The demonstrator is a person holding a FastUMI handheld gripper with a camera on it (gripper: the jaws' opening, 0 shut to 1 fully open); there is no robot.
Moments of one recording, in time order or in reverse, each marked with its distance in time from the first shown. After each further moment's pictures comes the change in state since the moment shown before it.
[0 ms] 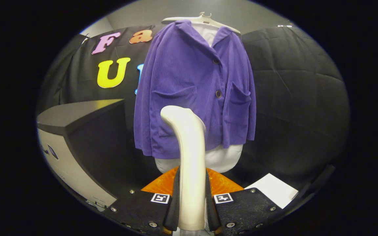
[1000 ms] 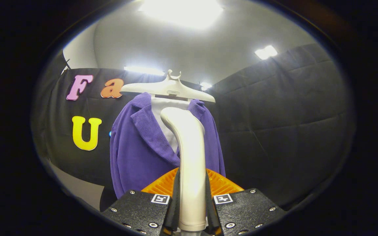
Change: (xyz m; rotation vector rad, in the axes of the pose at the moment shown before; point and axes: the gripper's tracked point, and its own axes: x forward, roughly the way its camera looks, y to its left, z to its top) arm 0.019 -0.082 0.290 0.088 -0.383 -0.205
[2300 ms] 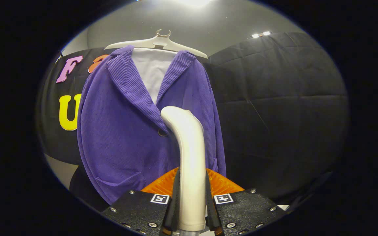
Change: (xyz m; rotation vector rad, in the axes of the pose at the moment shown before) arm 0.038 -0.026 -0.152 -0.016 0.223 -0.058
